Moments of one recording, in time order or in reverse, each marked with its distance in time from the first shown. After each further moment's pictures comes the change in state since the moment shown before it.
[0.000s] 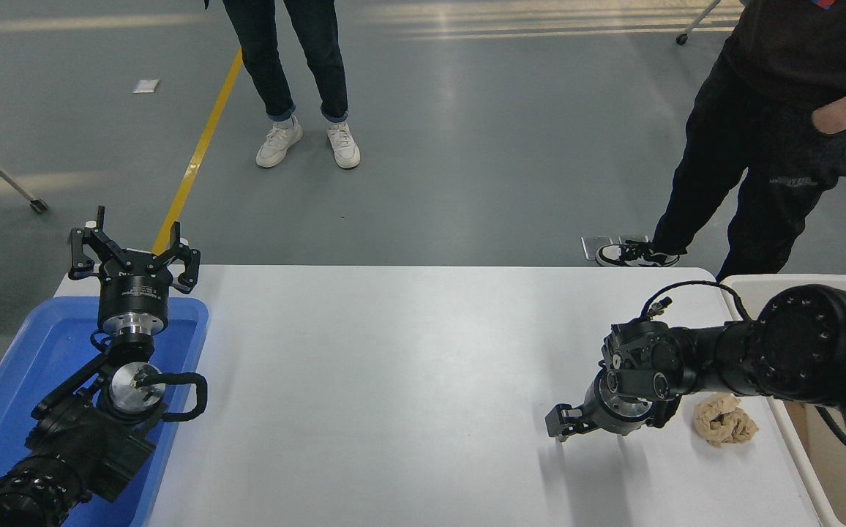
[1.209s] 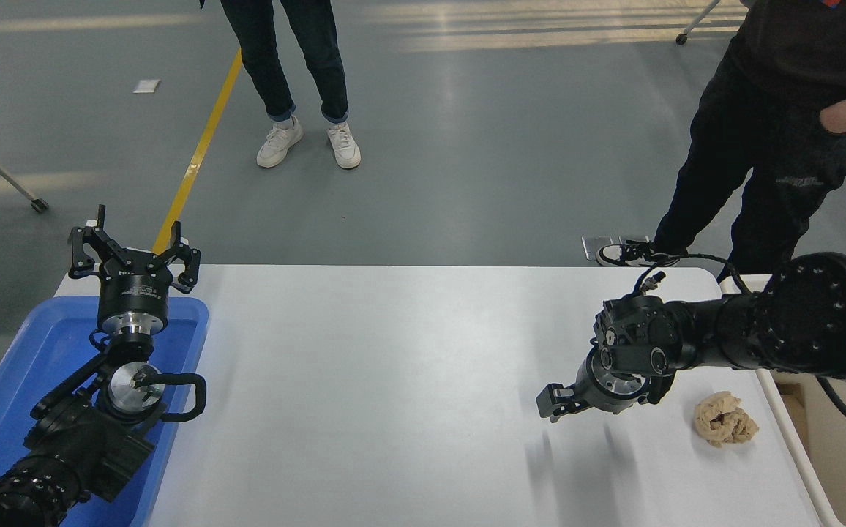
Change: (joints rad) left arm -0.002 0.005 0.015 0.000 -0.004 0.000 -0.001; right arm 0.172 -0.037 0.005 0.125 0.004 0.017 0.000
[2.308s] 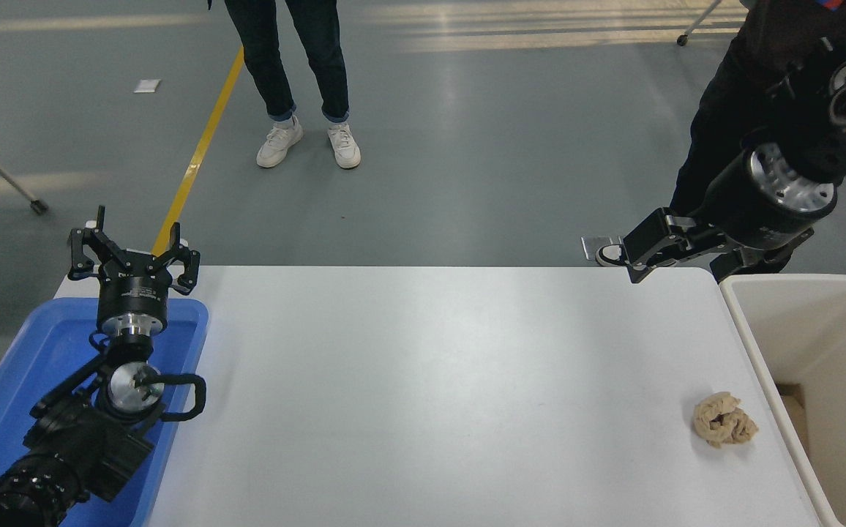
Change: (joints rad) left arm 0.000 0.000 0.001 0.000 0.000 0.000 0.000; right arm 1.000 -0.495 -0.112 0.604 0.016 0.357 0.006
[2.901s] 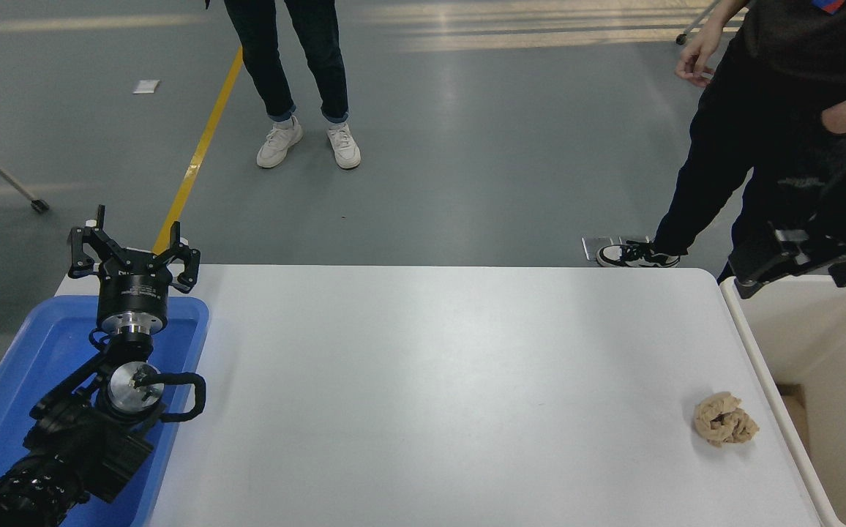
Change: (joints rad) left arm 0.000 0.001 0.000 0.000 -0.001 0.000 0.000; right arm -0.046 -0.122 -0.188 -0.024 -0.327 -0.042 0.002
